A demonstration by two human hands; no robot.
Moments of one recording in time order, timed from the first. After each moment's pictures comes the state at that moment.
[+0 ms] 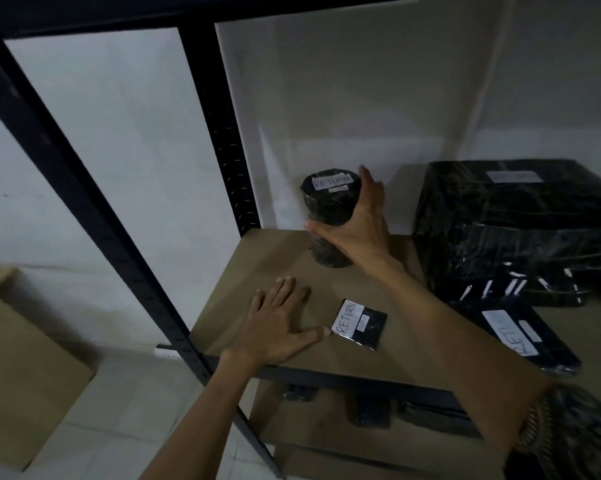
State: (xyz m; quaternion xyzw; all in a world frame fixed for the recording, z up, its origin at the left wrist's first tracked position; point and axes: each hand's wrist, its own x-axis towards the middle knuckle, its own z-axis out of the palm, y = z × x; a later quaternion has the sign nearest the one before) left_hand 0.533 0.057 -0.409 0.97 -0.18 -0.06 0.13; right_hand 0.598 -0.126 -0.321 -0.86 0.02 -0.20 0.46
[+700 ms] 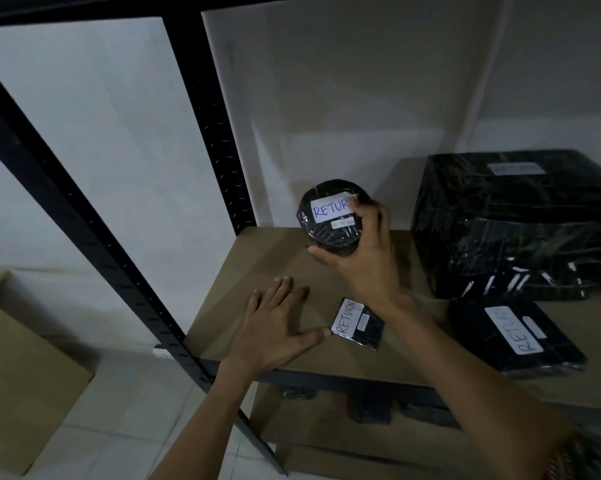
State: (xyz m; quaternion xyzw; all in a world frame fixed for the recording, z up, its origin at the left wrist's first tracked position) left_hand 0.533 0.058 -0.412 0.97 -0.18 -0.03 0.15; right_hand 0.565 -0.128 -0.357 -0.83 -0.07 -0.35 0.43
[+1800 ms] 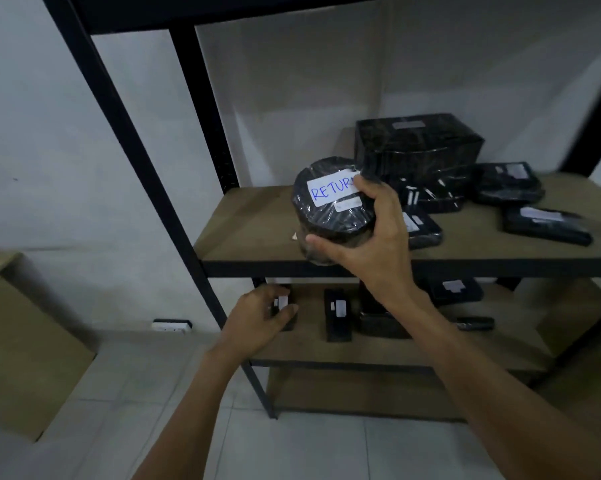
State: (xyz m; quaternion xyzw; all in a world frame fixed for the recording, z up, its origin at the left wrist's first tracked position) left_hand 0.324 0.051 -0.396 0.93 -0.15 0.01 0.34; right_hand 0.304 -0.157 -0.314 -0.79 -0.12 -0.39 0.46
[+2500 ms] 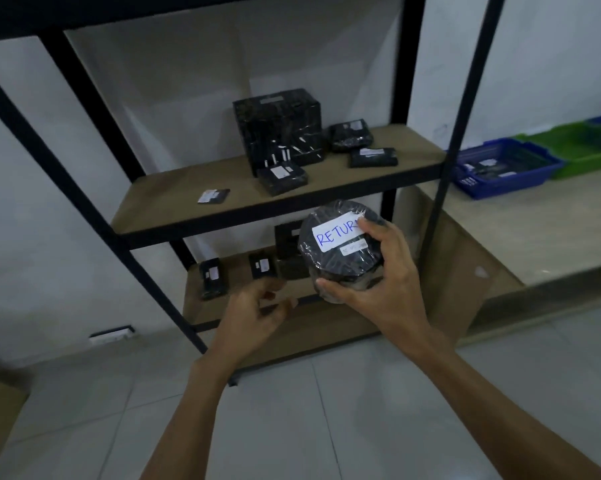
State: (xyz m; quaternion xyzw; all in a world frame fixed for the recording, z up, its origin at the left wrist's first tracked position) left_hand 0.109 -0.032 -0.378 0.87 -0.29 -0.02 0.39; right_hand 0.014 -0.228 -0.352 -0.81 0.02 -0.42 0.40
